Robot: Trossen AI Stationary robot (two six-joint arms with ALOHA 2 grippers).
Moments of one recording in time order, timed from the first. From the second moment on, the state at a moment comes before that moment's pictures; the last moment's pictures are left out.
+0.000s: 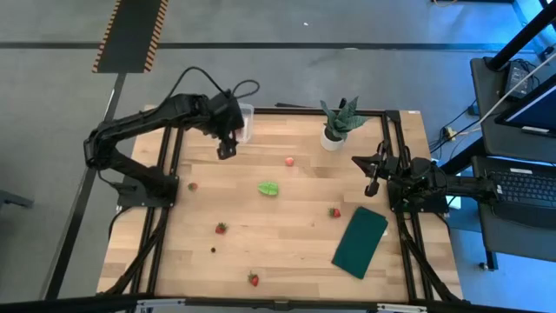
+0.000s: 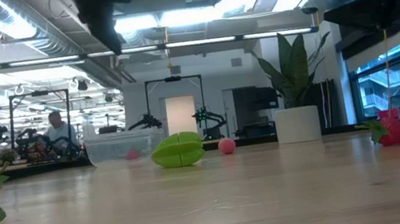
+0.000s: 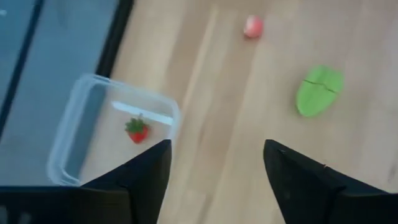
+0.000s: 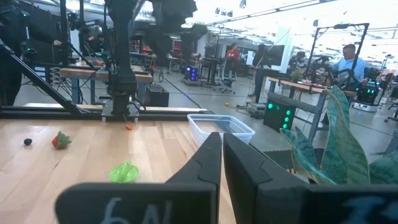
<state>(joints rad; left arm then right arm) 0.39 1.36 1.41 -1.14 -0.08 0.12 -0.06 0.00 0.01 0.13 0.27 -0.16</state>
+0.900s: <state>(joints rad) 0.29 1.36 0.92 -1.37 -0.04 -0.31 -0.06 0.00 0.01 0.13 0.27 -0.14</state>
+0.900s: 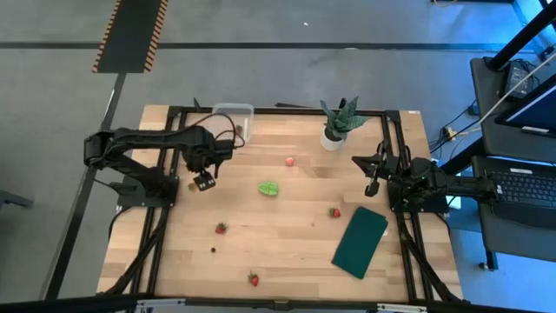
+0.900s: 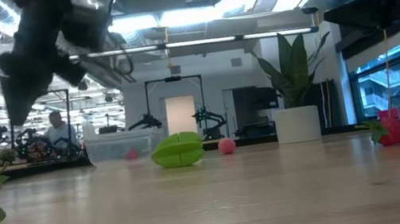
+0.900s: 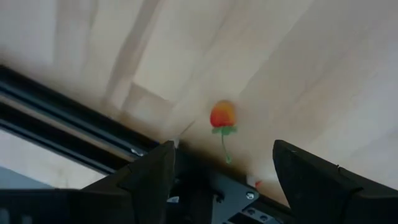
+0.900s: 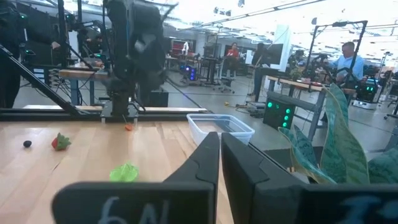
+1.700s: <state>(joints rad) 0.29 1.36 0.70 -1.20 -0.01 -0.38 -0.06 0.00 0.01 0.17 0.27 -0.14</state>
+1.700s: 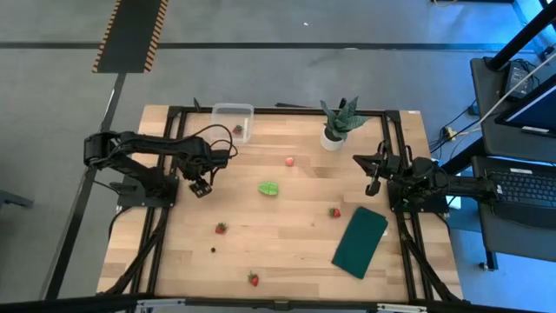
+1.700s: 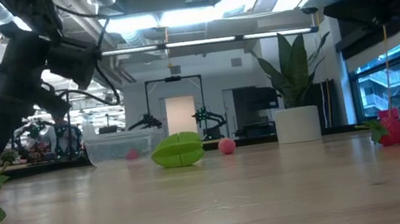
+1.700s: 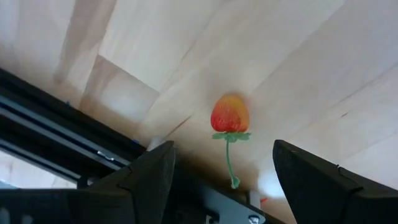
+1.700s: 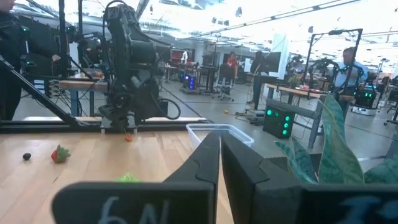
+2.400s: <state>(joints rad) 0.29 1.36 0.60 -1.07 0.02 -0.42 -0.06 0.00 0.01 0.18 0.27 -0.14</state>
